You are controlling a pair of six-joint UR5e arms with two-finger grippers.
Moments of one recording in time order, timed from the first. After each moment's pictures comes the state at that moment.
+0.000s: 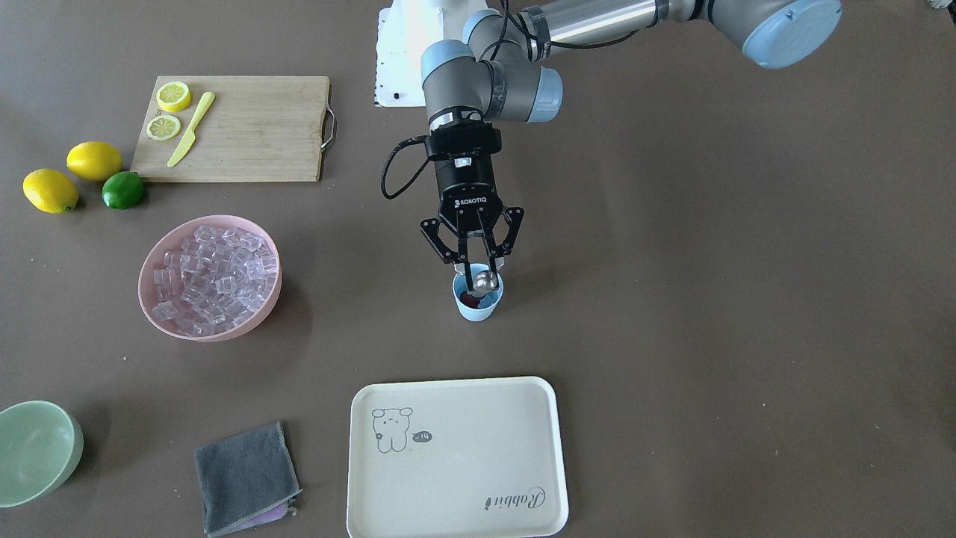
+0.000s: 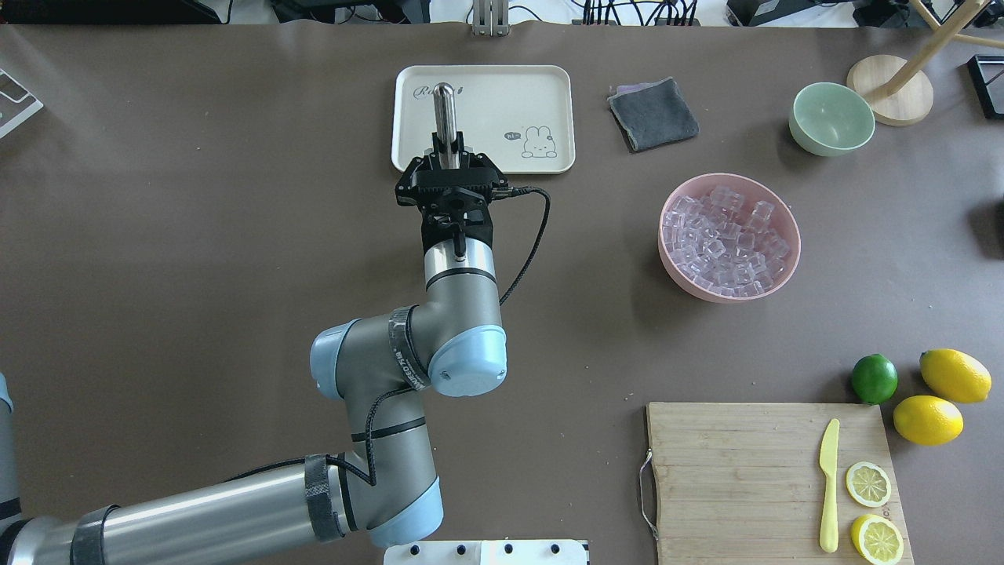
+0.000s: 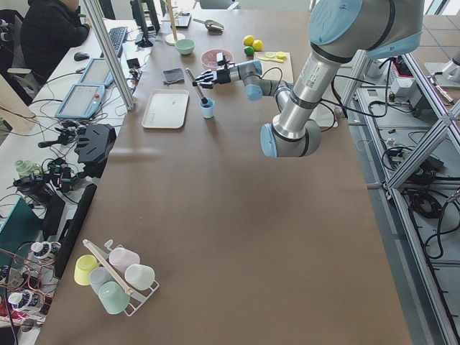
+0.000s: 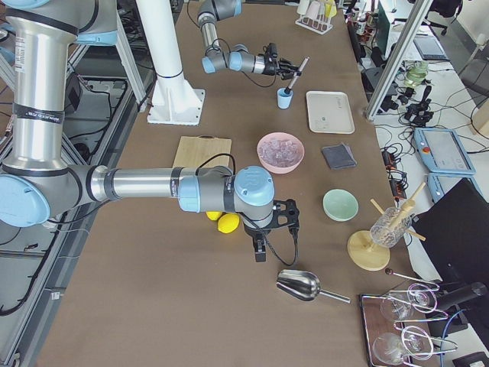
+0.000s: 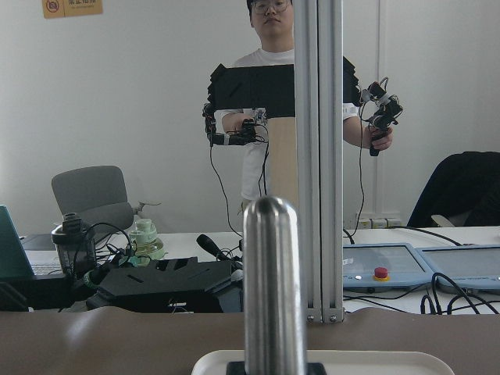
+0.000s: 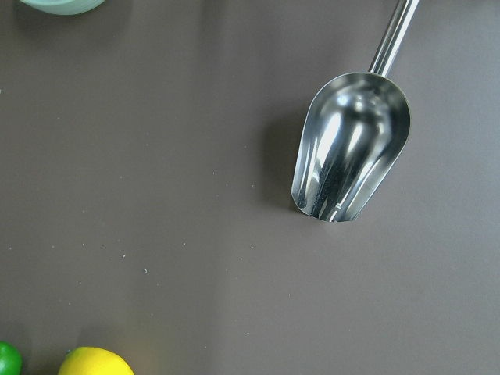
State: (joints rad) left arm -0.33 -2.37 -1.39 -1.97 -0.44 -1.26; right arm 1.63 -1.73 1.80 -1.58 2.37 -0.10
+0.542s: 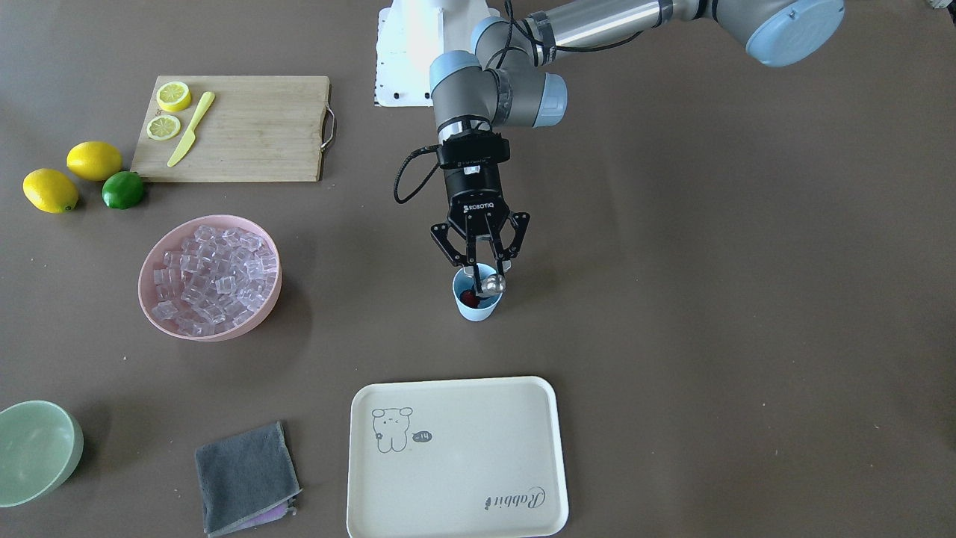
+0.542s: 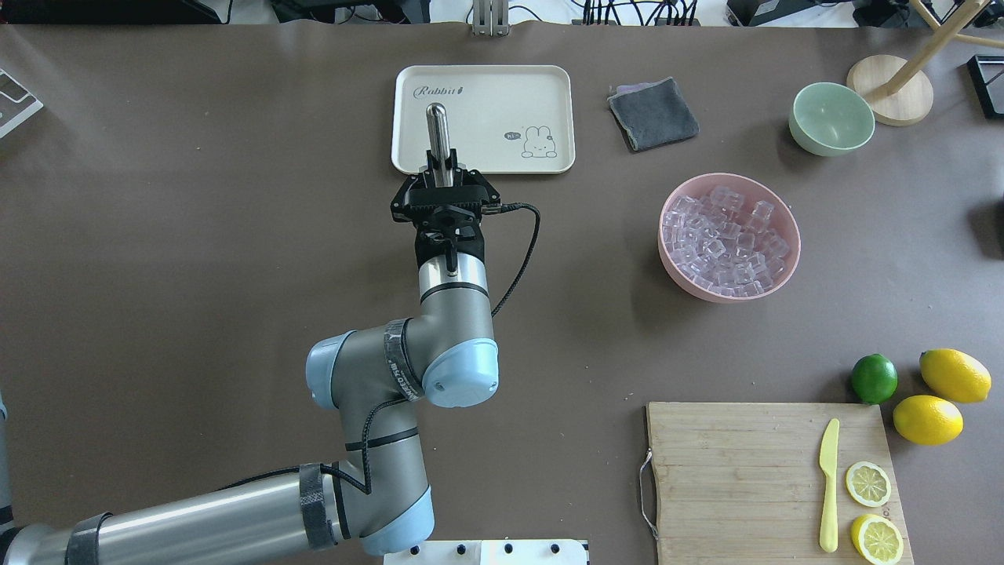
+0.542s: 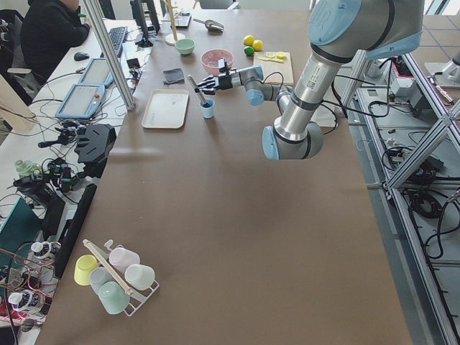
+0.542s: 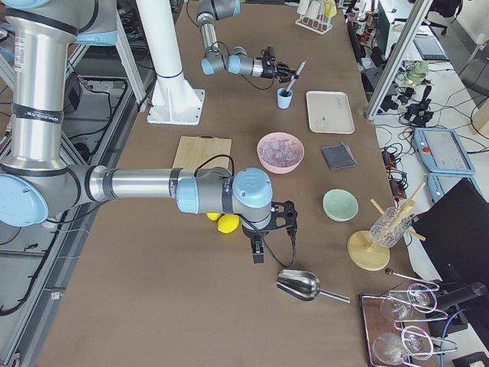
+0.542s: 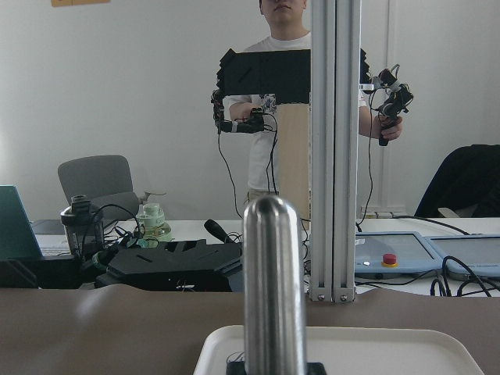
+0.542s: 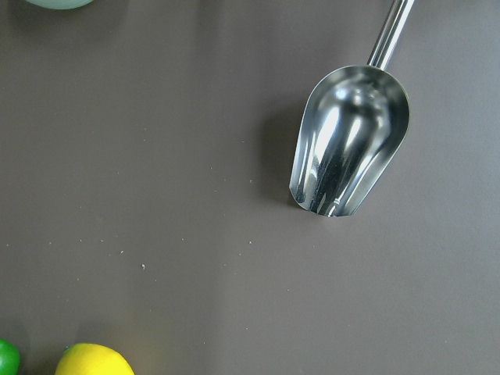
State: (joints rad) left arm -0.32 -2.35 -1.38 -1.98 -0.44 -1.30; right arm 1.63 -1.73 1.80 -1.58 2.37 -0.10
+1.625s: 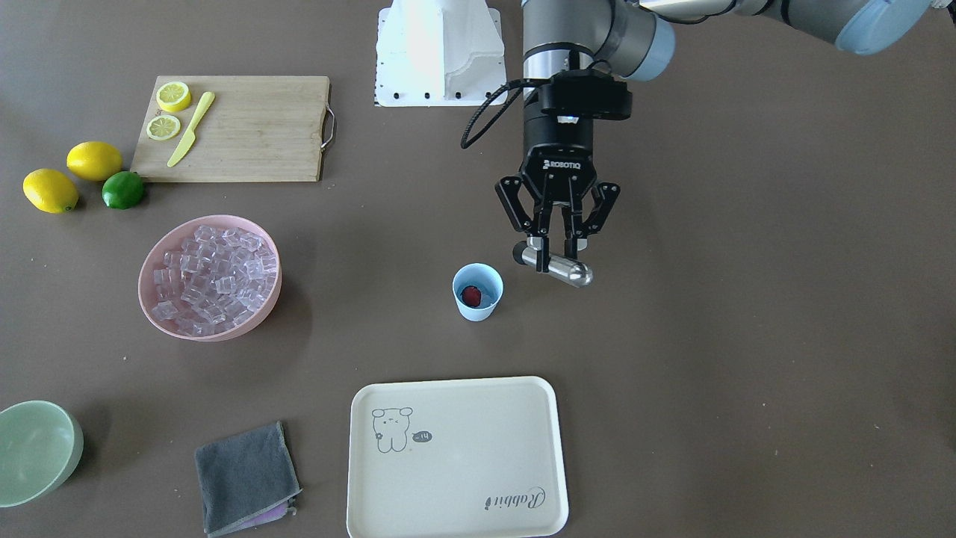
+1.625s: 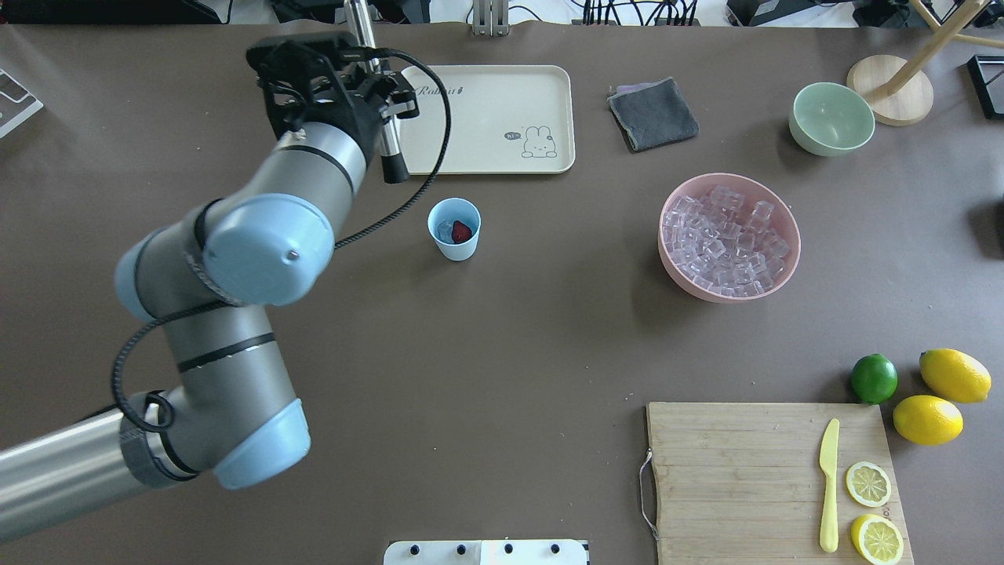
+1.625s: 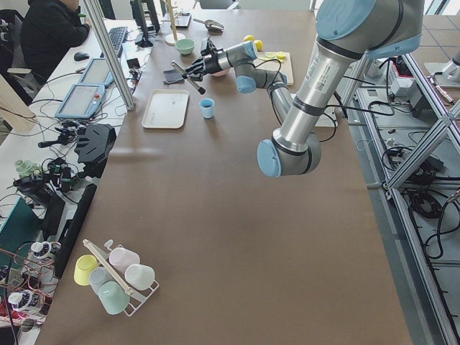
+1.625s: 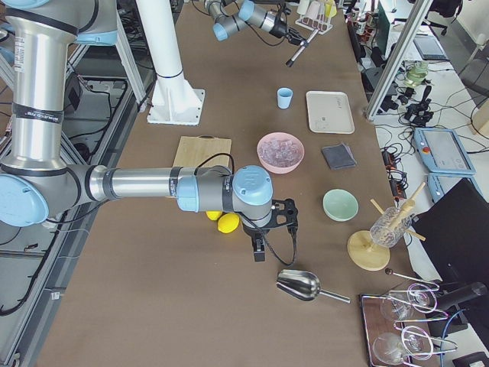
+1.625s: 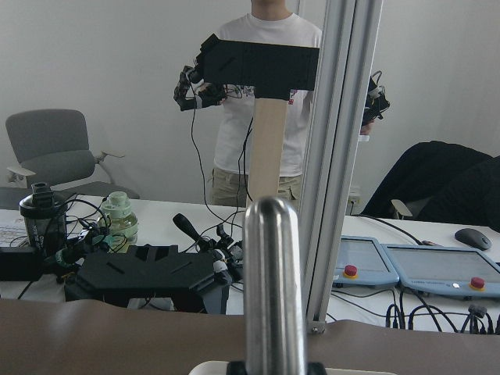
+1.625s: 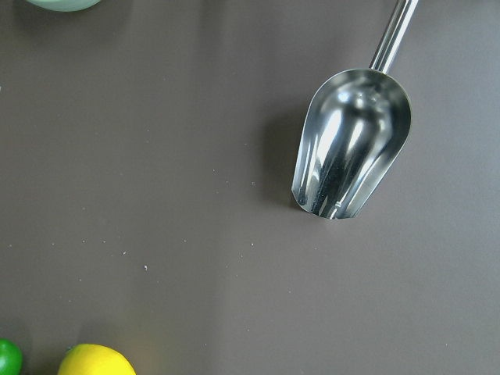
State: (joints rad) left arm -0.58 -2.12 -1.87 -1.98 -1.01 -1.17; right arm 1.63 -1.73 1.81 -1.58 2.37 -0.10
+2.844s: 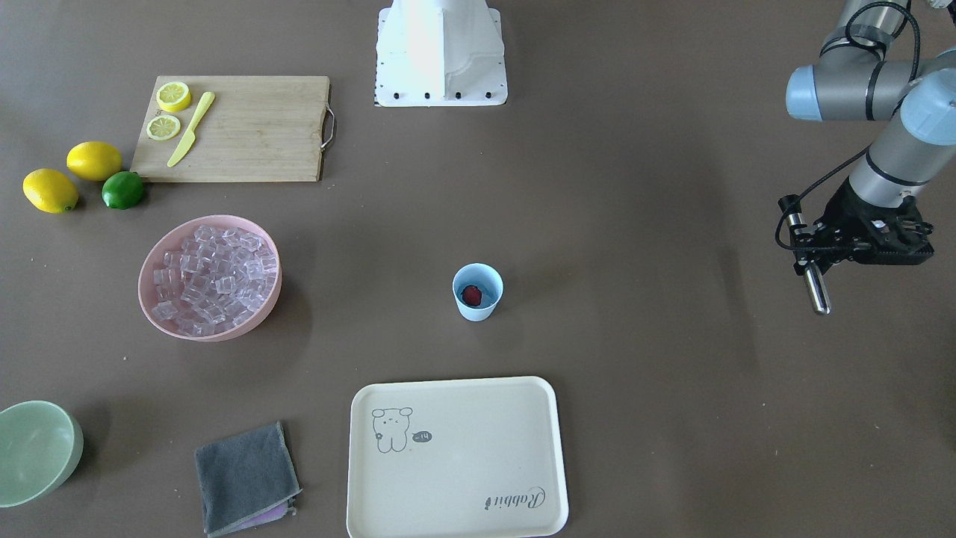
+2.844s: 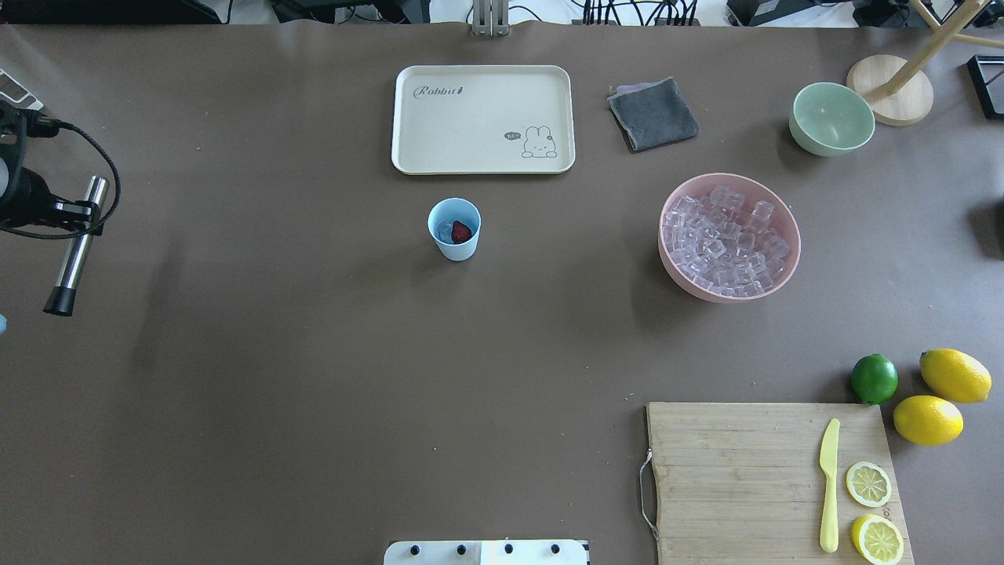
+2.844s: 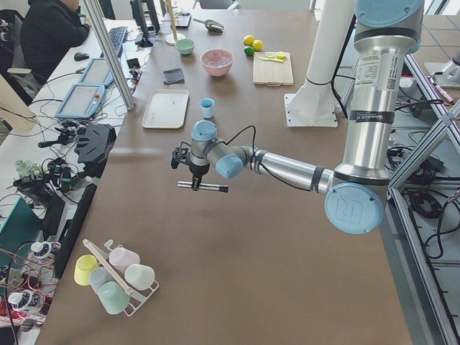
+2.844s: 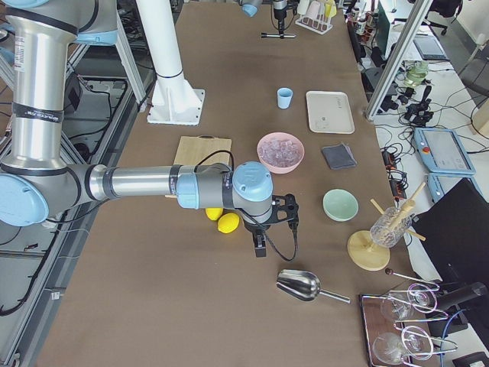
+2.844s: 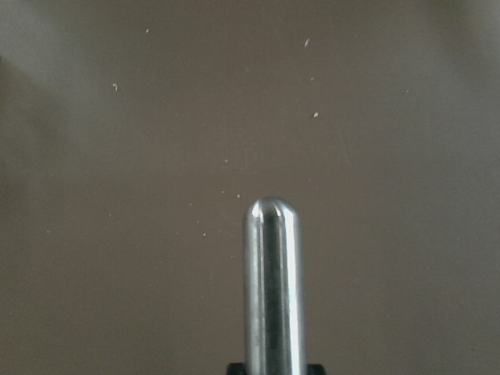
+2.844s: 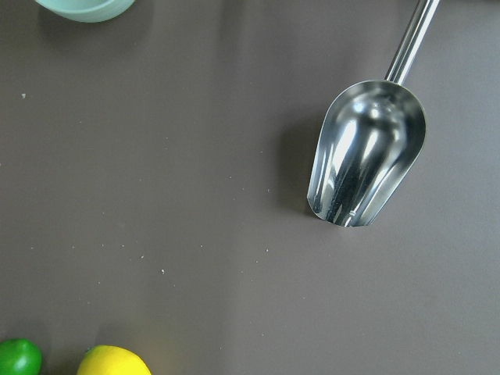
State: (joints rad) left arm -1.03 -1.64 -1.63 -2.04 -2.07 -0.68; right arm 1.63 -1.73 1.82 -1.58 2.39 -0.10
